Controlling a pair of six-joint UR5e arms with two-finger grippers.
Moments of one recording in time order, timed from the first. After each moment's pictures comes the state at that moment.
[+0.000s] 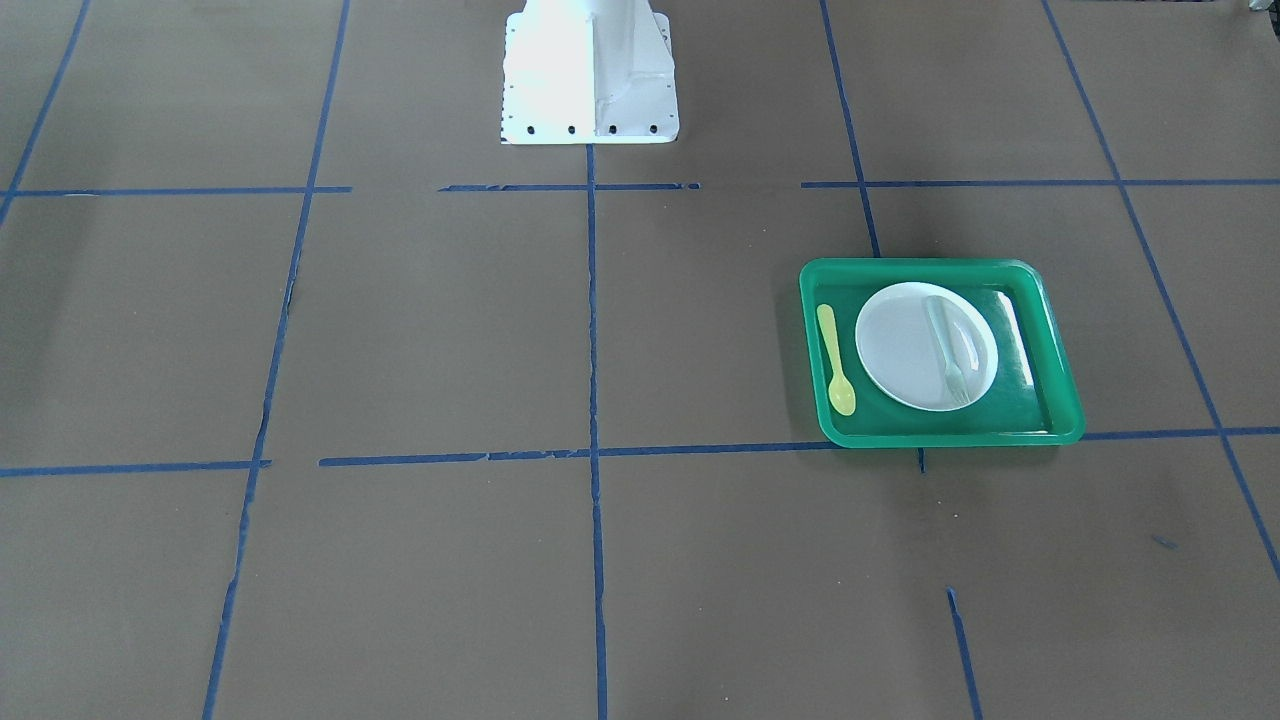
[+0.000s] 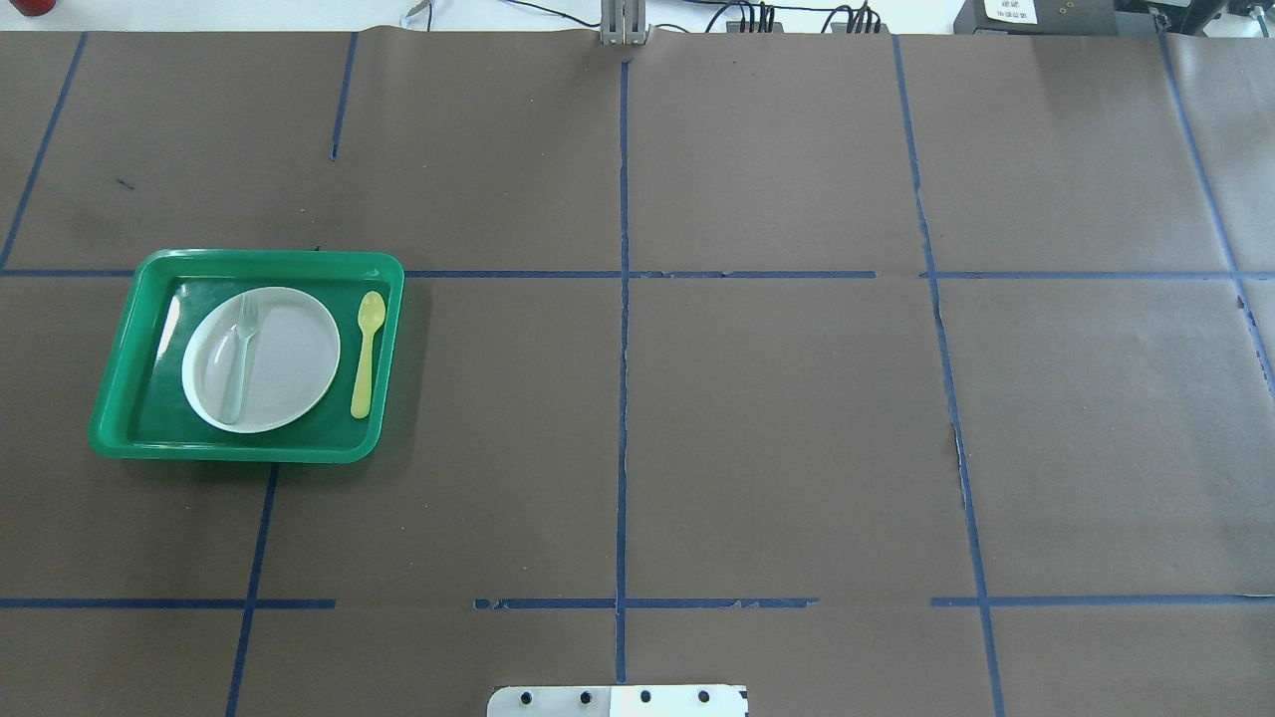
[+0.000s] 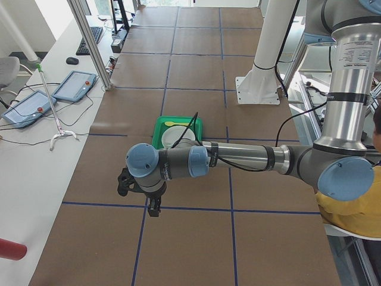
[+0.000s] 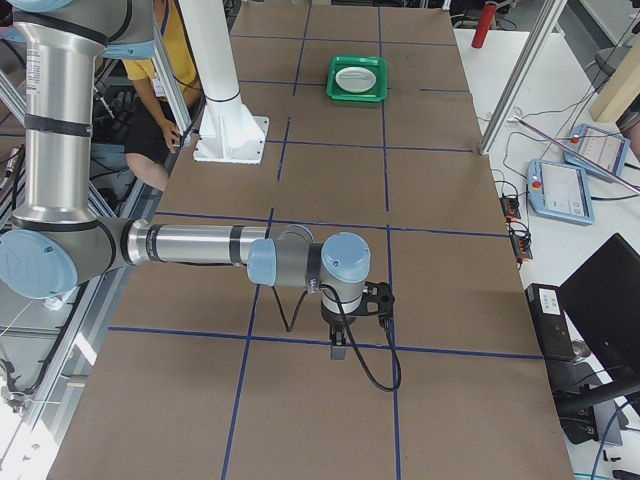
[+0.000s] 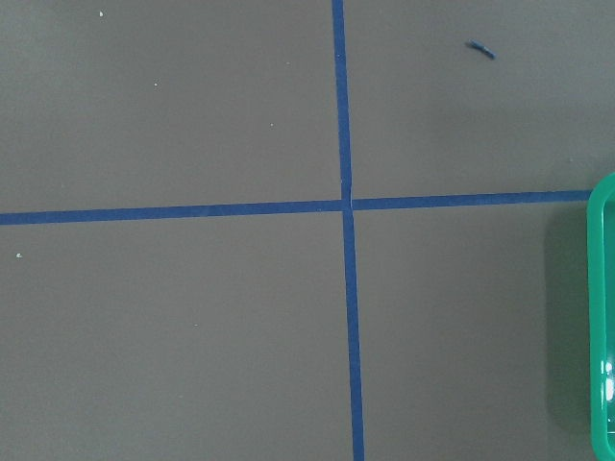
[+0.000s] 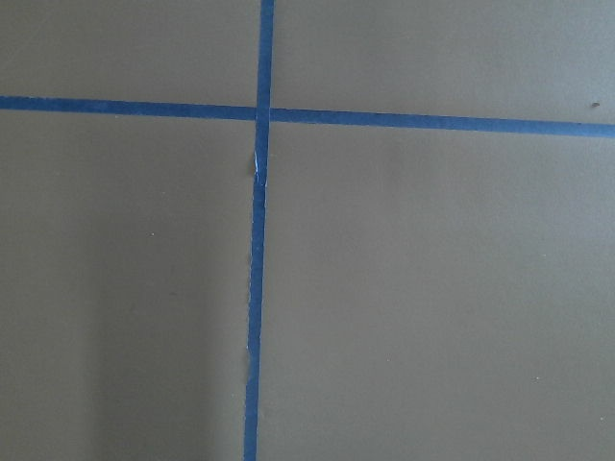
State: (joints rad) left arm -1.68 -1.63 -1.58 -1.39 -2.43 0.18; right arm 1.60 -1.70 1.72 -1.63 2.29 -0.06
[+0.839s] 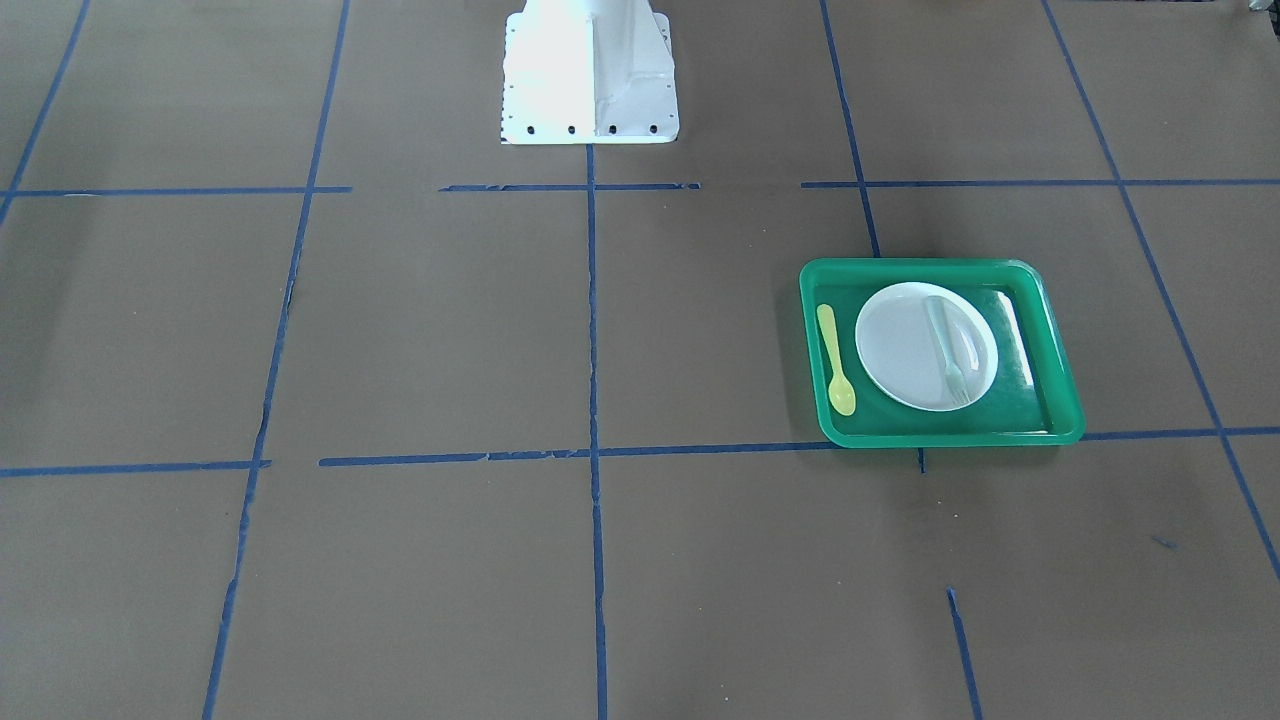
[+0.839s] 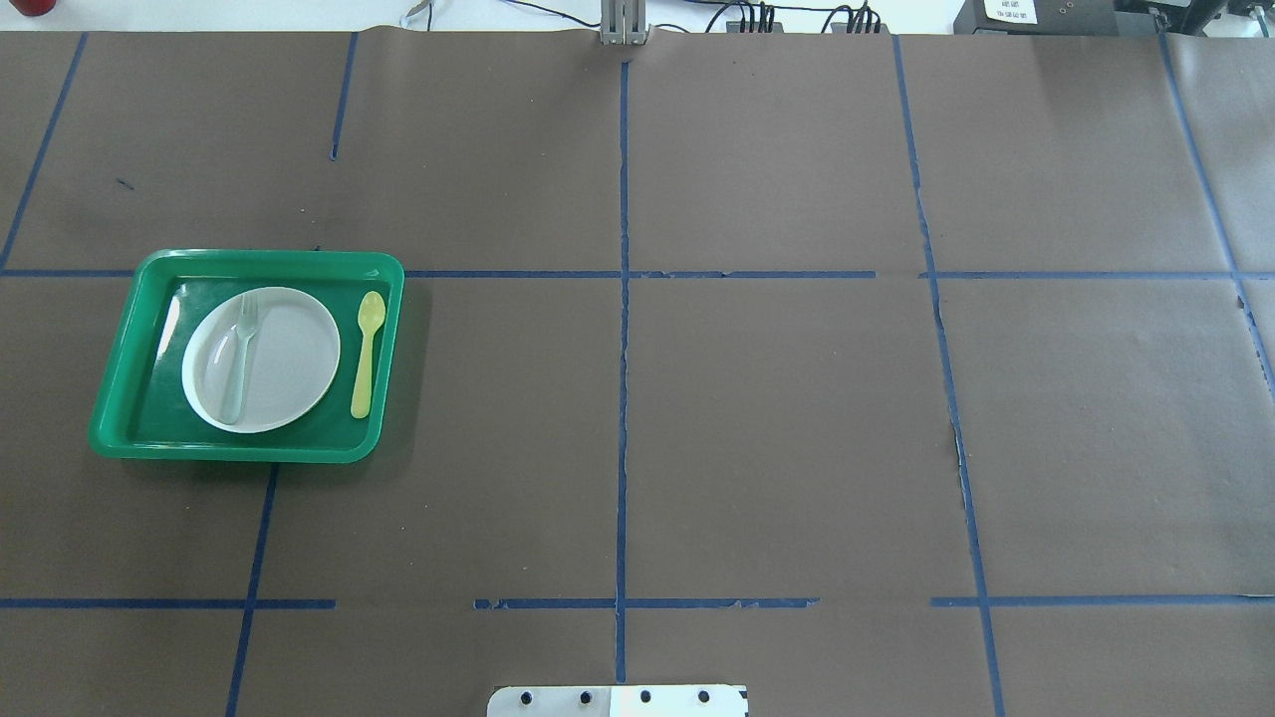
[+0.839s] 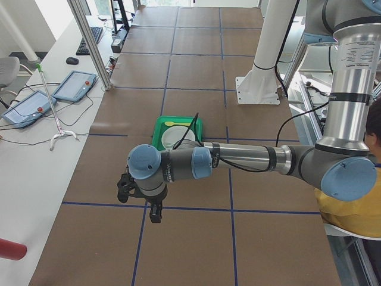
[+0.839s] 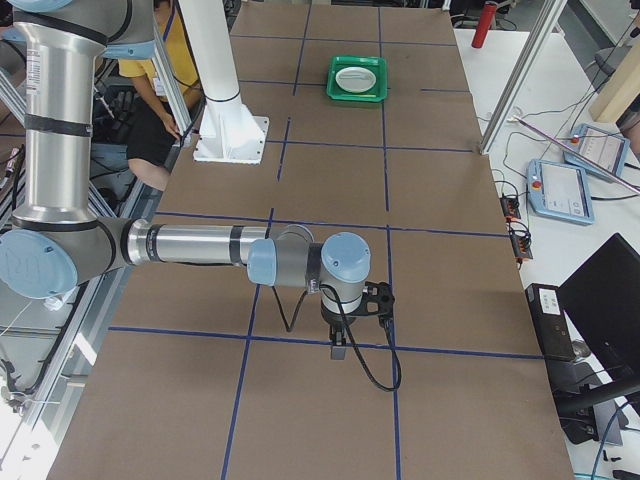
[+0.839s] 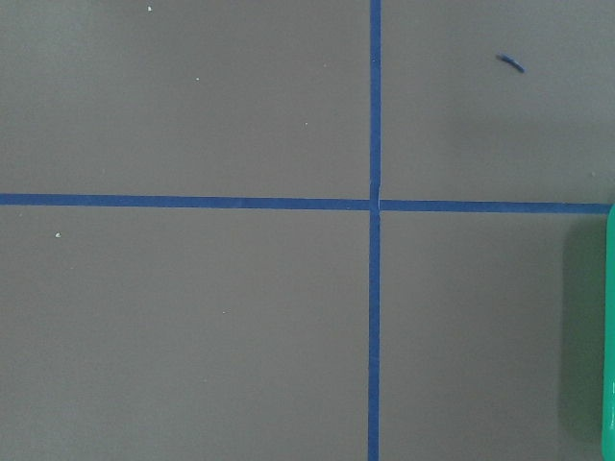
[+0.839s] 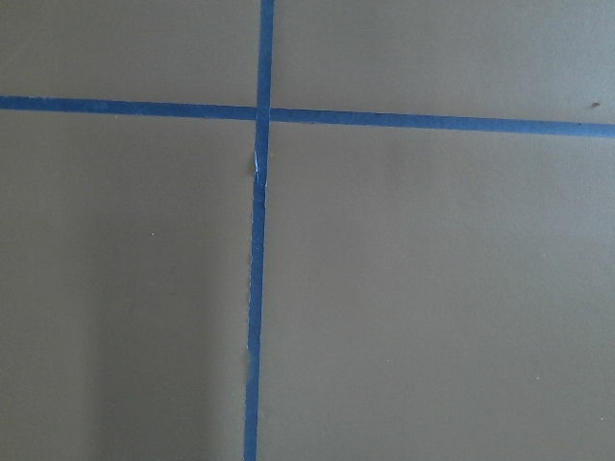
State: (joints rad) left arm -1.70 -1.63 -1.58 -1.40 -2.36 0.12; right arm 1.60 -1.70 1.72 -1.63 2.29 -0.06
